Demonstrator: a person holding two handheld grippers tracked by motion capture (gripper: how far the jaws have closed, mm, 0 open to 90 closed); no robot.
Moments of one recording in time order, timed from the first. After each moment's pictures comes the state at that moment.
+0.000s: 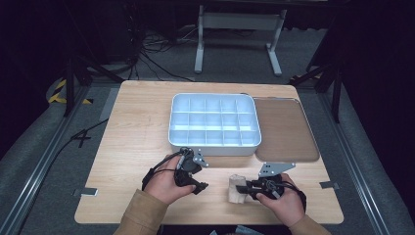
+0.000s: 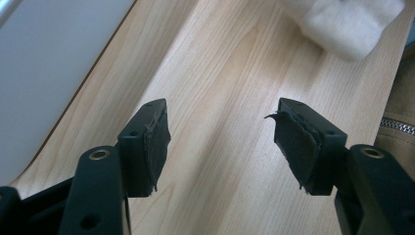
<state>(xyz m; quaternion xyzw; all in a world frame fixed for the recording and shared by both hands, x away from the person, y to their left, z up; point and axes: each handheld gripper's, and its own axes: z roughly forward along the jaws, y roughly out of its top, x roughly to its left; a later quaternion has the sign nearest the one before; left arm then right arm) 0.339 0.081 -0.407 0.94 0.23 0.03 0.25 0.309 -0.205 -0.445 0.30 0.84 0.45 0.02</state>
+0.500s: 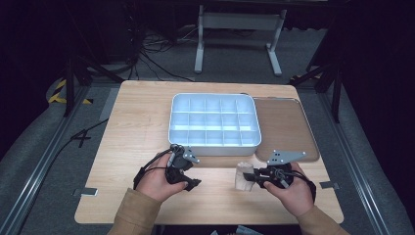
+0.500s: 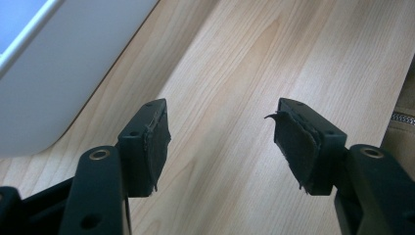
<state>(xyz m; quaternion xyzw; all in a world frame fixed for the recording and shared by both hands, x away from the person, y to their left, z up) 0.342 0.104 -0.400 0.93 0.25 0.04 0.26 0.325 -0.219 -0.410 0.31 0.84 0.44 0.05</state>
